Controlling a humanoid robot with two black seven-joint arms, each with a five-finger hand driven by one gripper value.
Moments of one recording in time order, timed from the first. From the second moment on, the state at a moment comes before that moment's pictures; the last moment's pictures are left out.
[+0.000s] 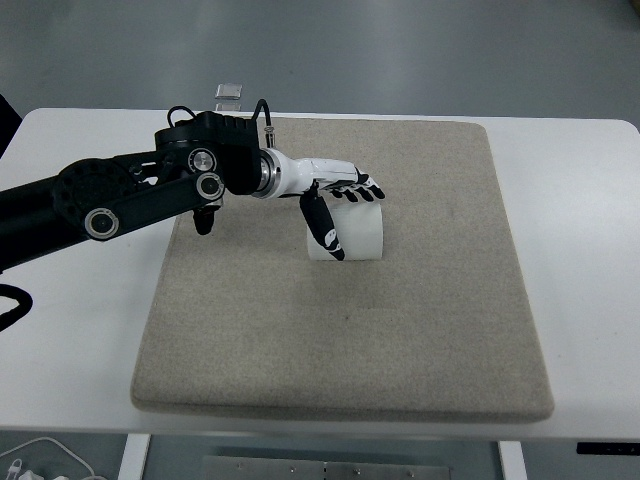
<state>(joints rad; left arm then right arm) -1.17 0.30 -0.29 -1.22 1.00 -0.29 0.38 0.02 0.00 -0.06 0.14 -0.01 -0.01 -0.22</state>
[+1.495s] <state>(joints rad) -1.18 0.19 -0.46 -0.96 0.95 -0.31 0.33 0.02 0.00 -0.06 0.14 -0.01 -0.01 -0.22</state>
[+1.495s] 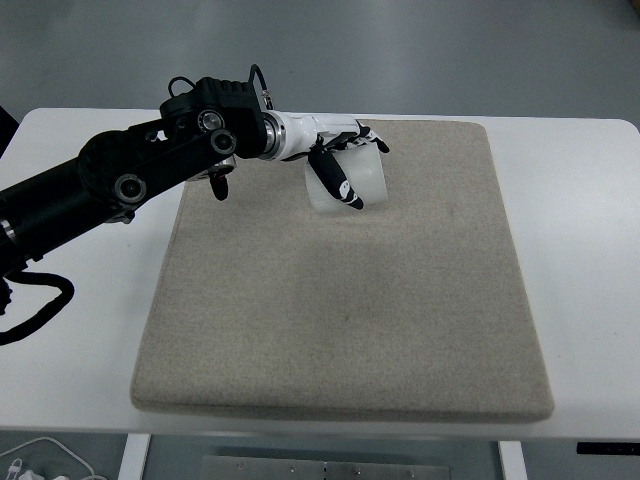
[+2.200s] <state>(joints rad) -1.10 0.21 -0.52 -0.74 0.61 -0.40 -0.11 0.02 0.00 -0.06 0.14 -0.01 -0.01 -0.22</state>
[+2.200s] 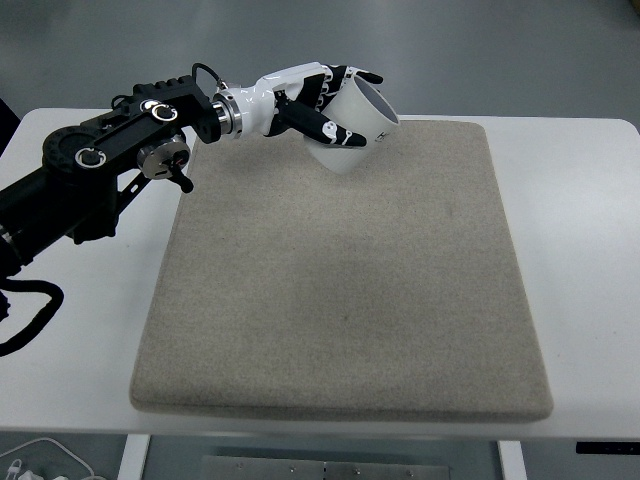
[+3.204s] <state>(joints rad) -0.90 0.20 -0.52 -0.63 0.52 -0.40 -0.61 0.02 0.00 -0.06 0.14 -0.01 -0.01 -0.22</state>
